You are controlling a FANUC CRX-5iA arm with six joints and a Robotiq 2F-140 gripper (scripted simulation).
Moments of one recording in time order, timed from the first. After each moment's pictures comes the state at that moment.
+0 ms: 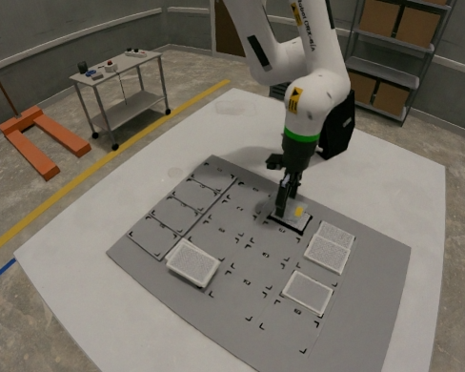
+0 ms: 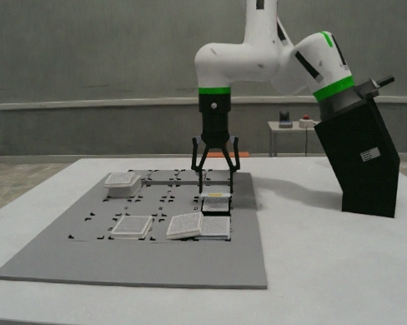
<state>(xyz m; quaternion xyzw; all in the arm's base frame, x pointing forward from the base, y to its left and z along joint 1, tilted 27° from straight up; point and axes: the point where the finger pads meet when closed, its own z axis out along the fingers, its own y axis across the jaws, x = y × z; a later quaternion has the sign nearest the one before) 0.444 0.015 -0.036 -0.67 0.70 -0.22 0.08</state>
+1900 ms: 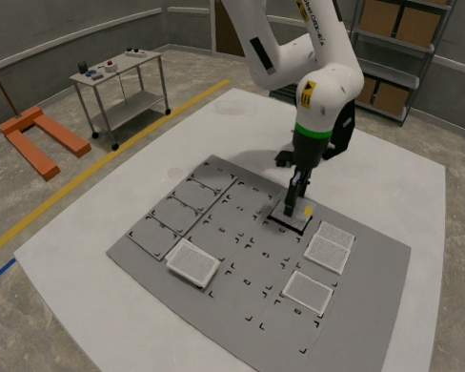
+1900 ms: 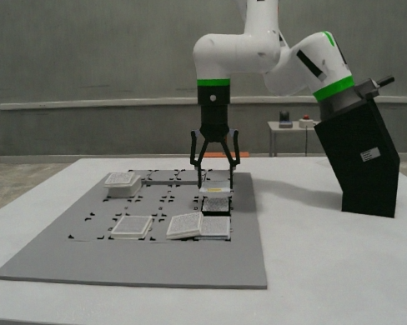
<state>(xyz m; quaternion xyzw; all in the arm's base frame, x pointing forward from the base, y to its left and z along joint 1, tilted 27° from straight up) 0.437 0.046 -0.020 -0.67 0.70 -0.22 0.08</state>
